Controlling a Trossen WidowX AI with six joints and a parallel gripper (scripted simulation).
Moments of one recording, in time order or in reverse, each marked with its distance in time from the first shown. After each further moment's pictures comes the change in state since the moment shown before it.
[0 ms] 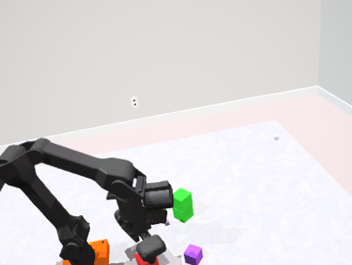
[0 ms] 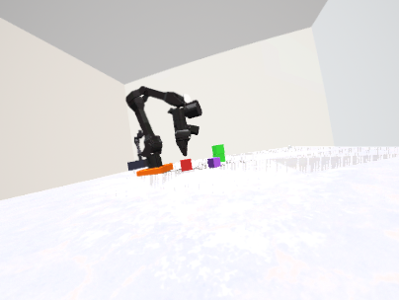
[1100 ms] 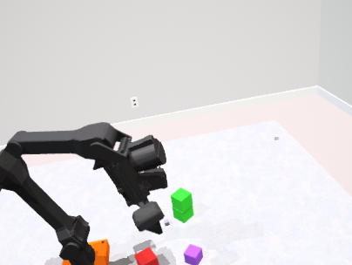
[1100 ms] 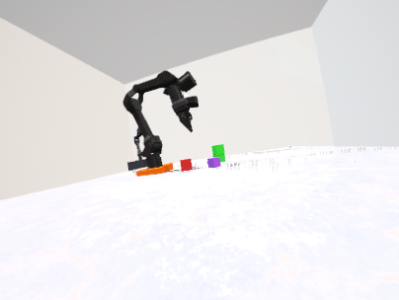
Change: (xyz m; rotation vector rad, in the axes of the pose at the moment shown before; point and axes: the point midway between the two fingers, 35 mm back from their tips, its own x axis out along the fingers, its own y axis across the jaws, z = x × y) arm -0.107 -0.024 0.032 0.169 -0.249 -0.095
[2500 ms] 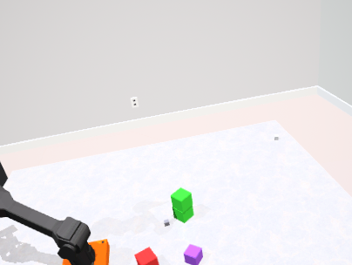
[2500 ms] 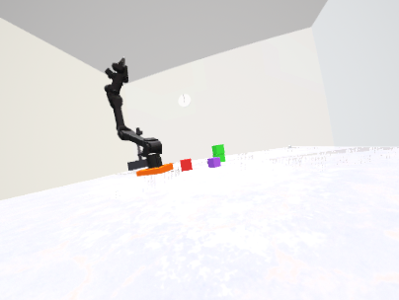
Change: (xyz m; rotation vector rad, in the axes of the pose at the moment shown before) arm -0.570 0.197 -0.213 0.236 -2.353 0.458
